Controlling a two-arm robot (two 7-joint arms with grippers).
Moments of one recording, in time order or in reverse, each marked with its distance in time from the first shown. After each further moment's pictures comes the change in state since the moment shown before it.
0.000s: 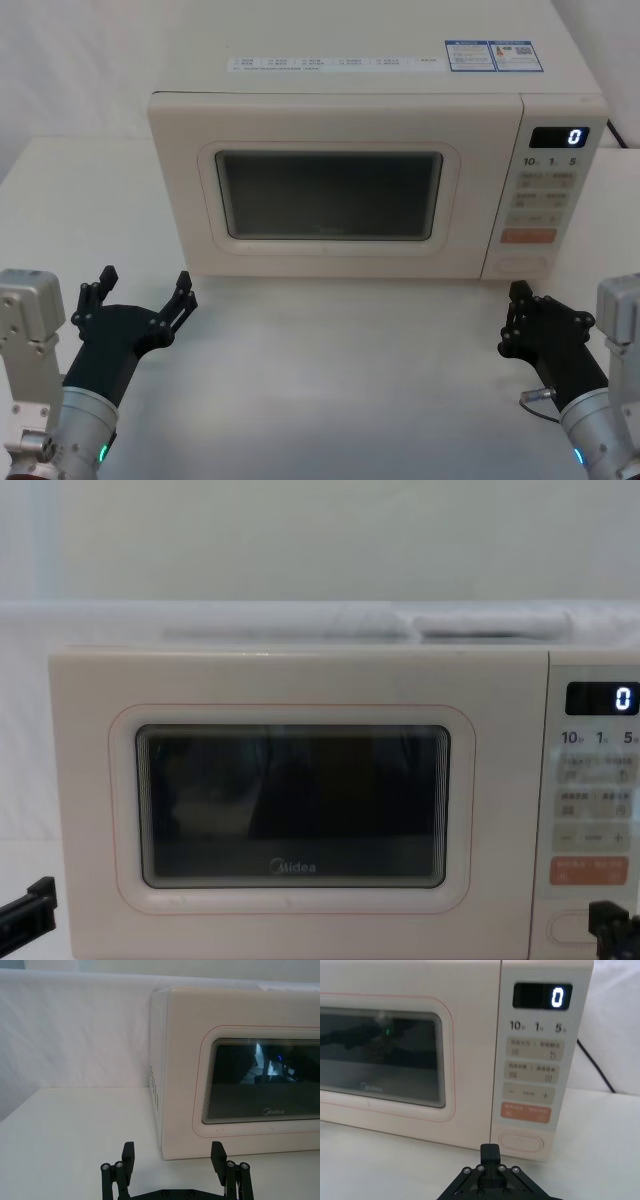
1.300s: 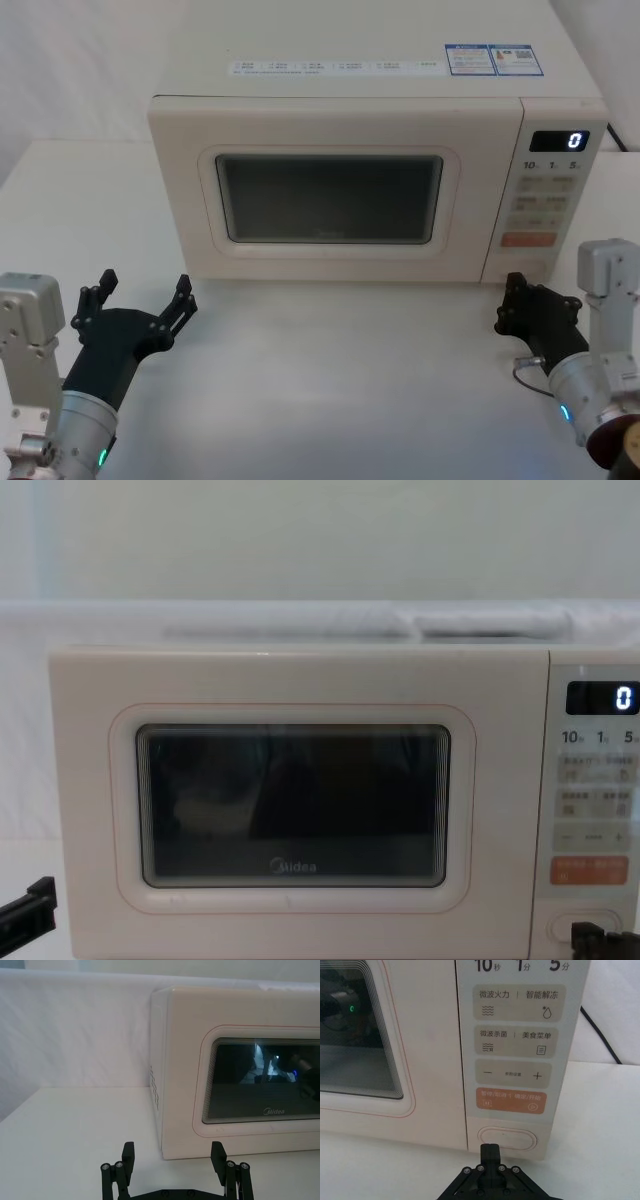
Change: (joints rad) left arm 0.000 0.000 0.000 0.000 0.000 0.000 0.000; right arm 0.180 -0.086 0.075 0.215 -0.012 0.094 0.058
